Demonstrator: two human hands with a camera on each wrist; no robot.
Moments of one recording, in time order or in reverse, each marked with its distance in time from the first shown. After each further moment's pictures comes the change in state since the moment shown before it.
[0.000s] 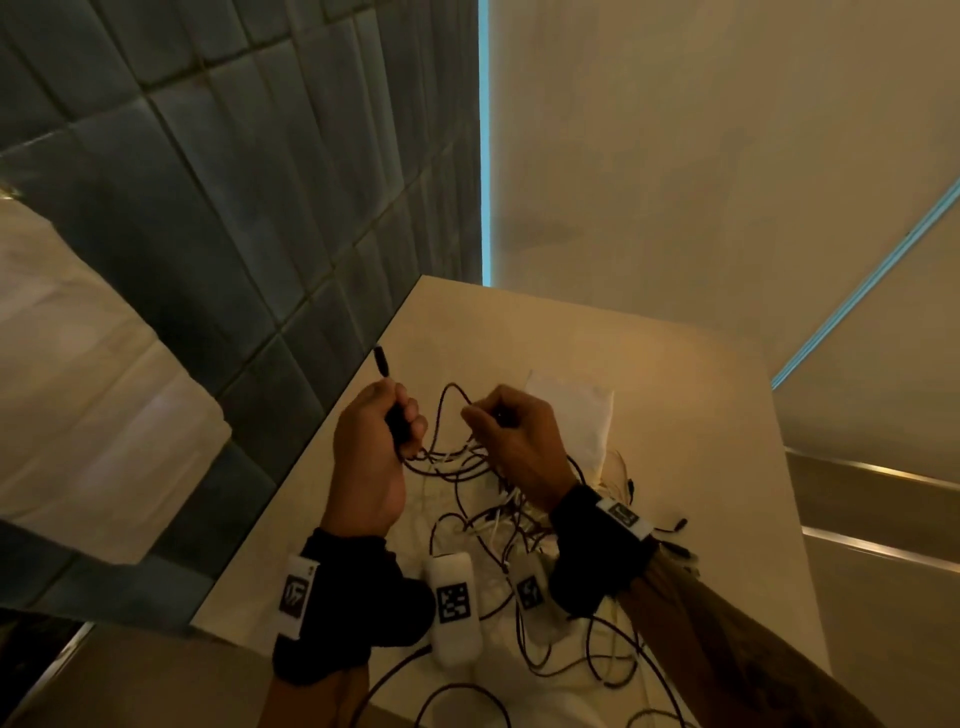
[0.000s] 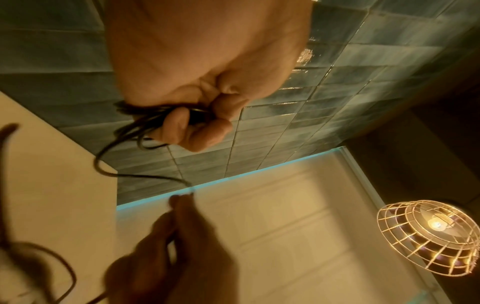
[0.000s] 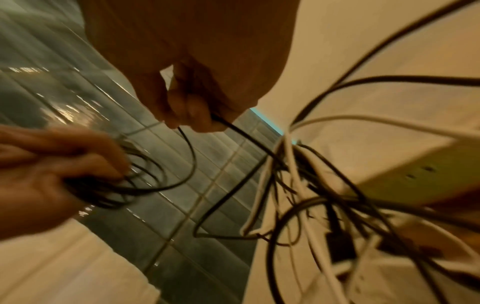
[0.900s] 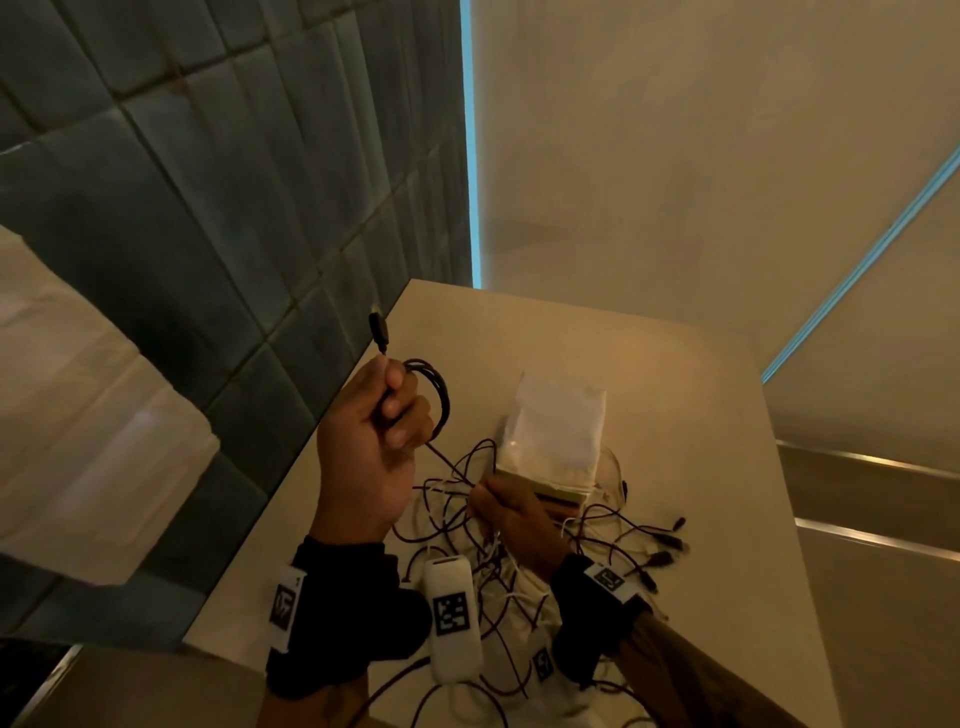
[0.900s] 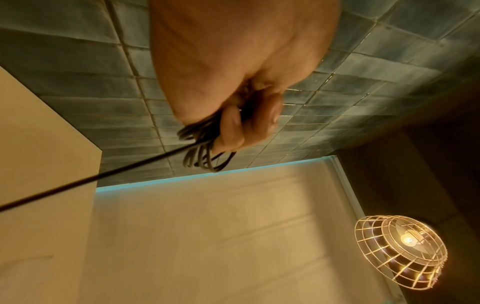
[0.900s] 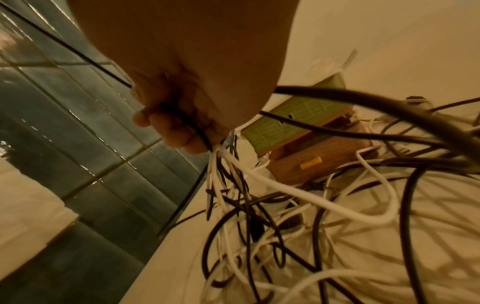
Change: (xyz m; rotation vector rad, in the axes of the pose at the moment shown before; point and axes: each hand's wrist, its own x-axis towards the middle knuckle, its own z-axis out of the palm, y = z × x) left_hand -0.005 0.016 0.009 -0.345 -0.354 0.040; right_hand -0.050 0.083 -0.002 -0.030 -0.216 0.217
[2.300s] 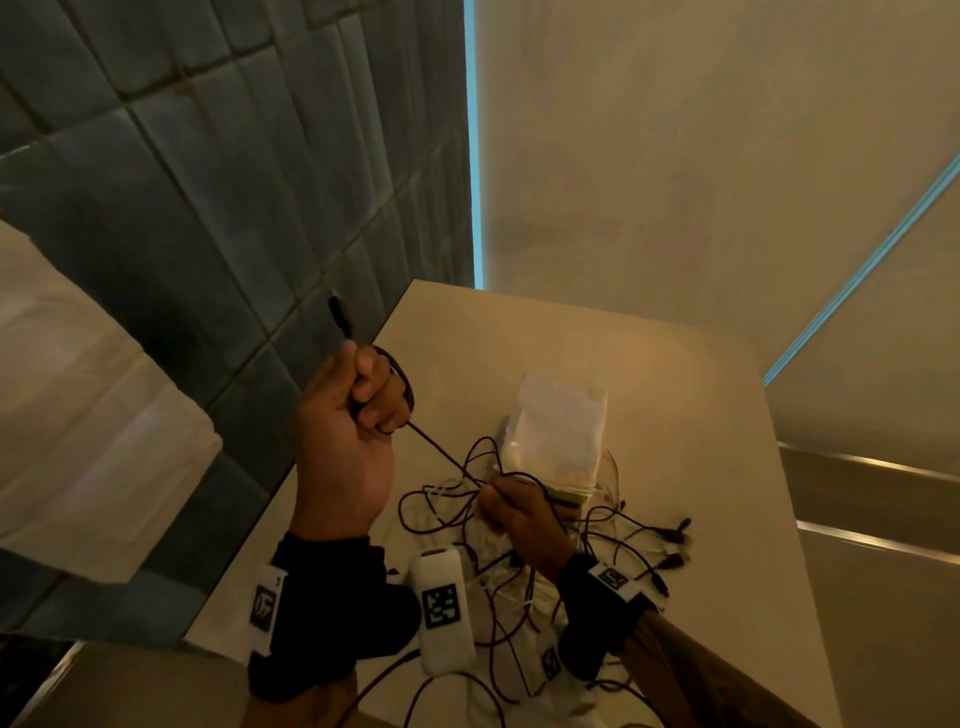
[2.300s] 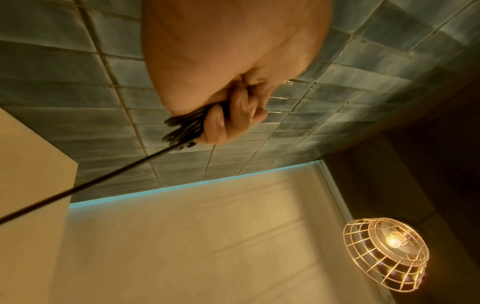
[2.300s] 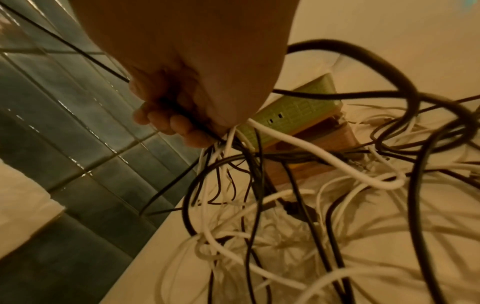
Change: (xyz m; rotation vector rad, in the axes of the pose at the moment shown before) left_hand 0.001 0.015 -0.002 0.070 0.039 0.119; right_hand -0.001 0.007 -0.005 0.010 0.041 -0.014
